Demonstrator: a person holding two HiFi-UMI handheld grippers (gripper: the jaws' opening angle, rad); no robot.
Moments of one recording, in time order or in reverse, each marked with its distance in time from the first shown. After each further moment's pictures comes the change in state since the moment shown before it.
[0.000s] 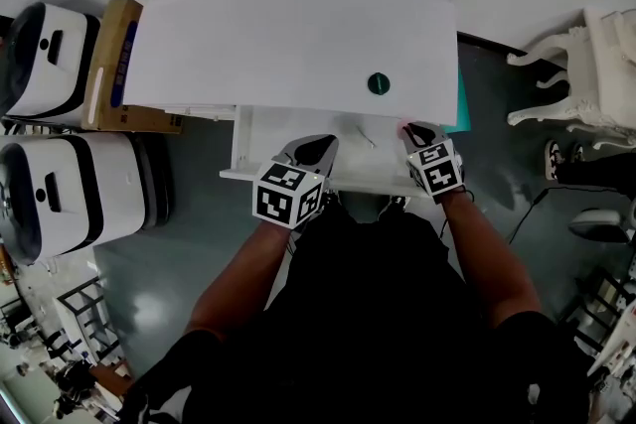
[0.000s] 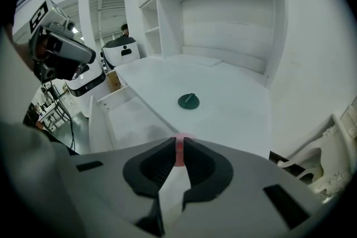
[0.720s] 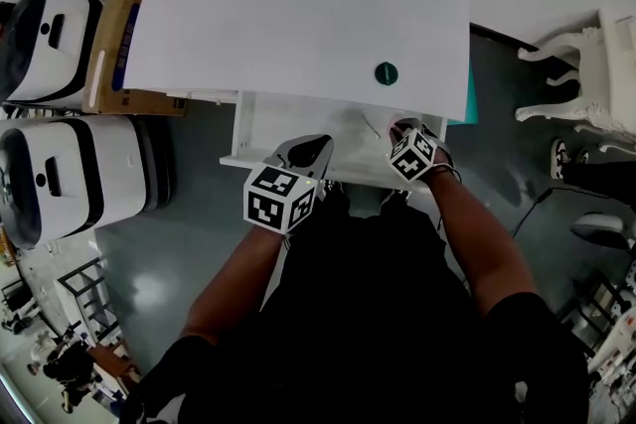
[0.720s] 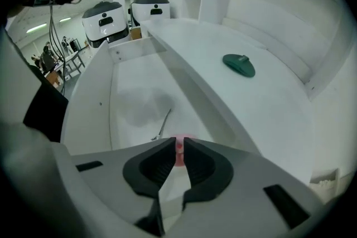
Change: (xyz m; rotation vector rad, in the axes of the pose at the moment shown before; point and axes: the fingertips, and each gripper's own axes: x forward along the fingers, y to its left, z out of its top) left arm -0.013 0.004 -0.015 -0.018 0.025 0.027; right arm 0.085 0.032 -0.064 -0.371 0.249 0.090
